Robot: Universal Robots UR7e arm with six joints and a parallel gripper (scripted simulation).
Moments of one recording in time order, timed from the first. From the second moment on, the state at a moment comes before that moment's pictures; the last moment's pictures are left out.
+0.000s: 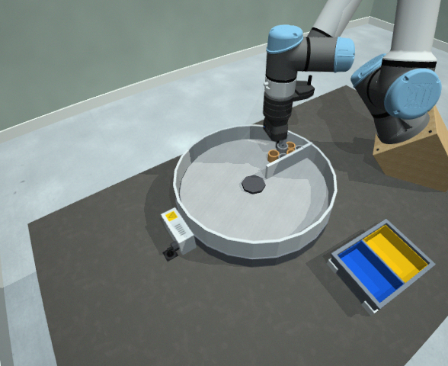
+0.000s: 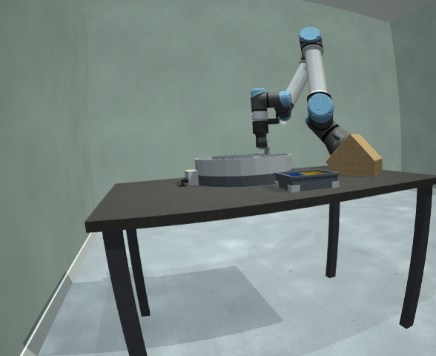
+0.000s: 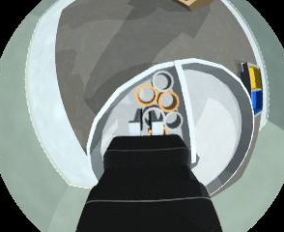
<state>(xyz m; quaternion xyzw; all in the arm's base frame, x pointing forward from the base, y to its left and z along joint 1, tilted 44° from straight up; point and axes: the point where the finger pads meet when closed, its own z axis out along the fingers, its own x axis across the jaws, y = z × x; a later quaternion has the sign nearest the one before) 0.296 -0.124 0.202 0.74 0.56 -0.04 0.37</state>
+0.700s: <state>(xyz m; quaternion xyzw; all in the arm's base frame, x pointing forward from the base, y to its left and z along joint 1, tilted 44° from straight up) 0.294 -0.121 0.206 0.74 0.56 -0.04 0.37</state>
